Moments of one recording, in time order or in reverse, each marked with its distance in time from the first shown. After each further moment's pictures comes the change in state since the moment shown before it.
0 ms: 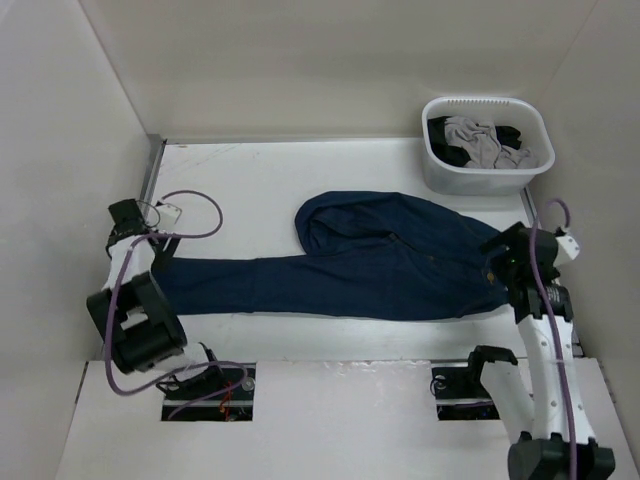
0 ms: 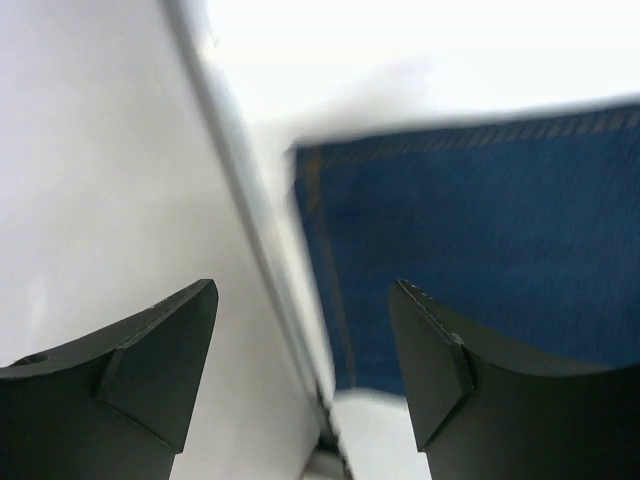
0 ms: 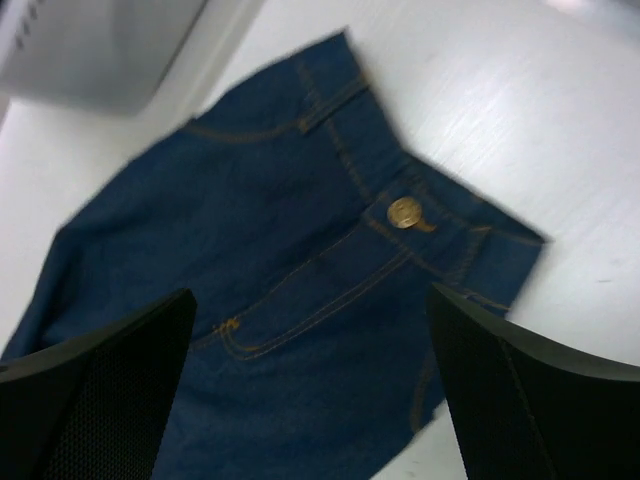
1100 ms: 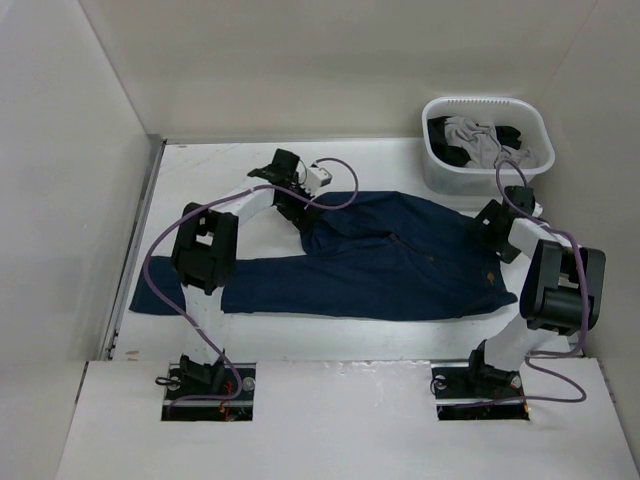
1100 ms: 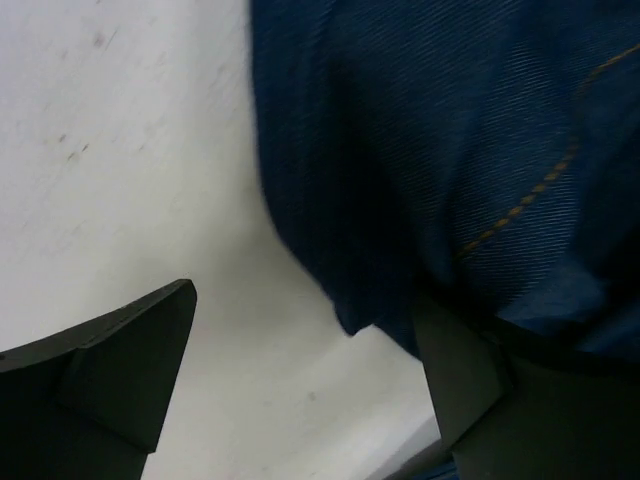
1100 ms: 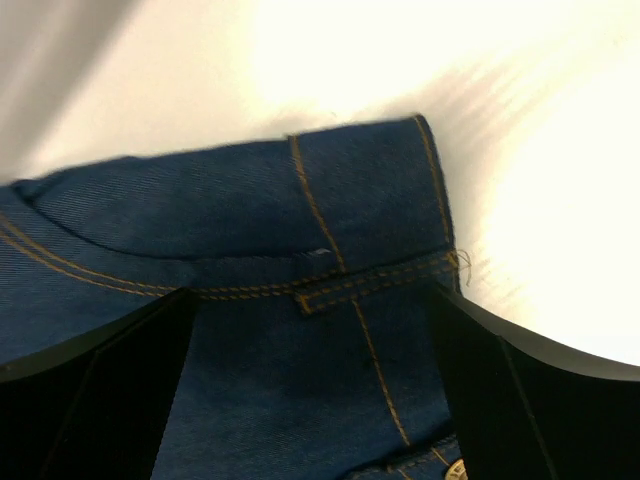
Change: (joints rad) left arm -0.858 0.650 0.650 -0.098 0.289 -0.426; right arm -0.089 0.969 0.215 0.403 -0.148 -0.242
